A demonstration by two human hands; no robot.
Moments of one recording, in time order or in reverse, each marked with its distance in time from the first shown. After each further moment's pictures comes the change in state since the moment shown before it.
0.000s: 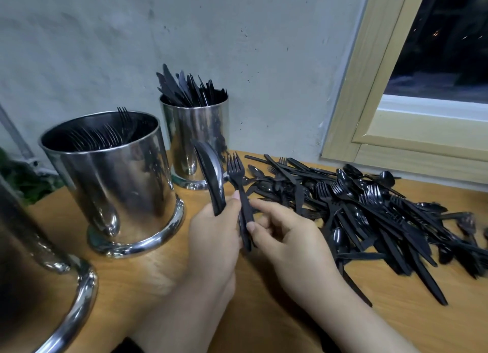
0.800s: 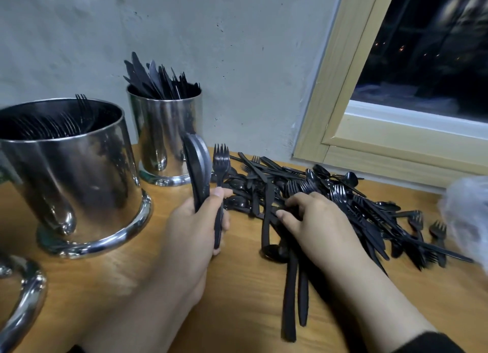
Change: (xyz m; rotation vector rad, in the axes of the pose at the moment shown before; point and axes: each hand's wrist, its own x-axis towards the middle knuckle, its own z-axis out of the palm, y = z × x) left_hand 0.001 -0.007 -0.001 0.042 -0.206 0.045; right_hand 0.023 0.035 -0.080 -0.935 0.118 0.174
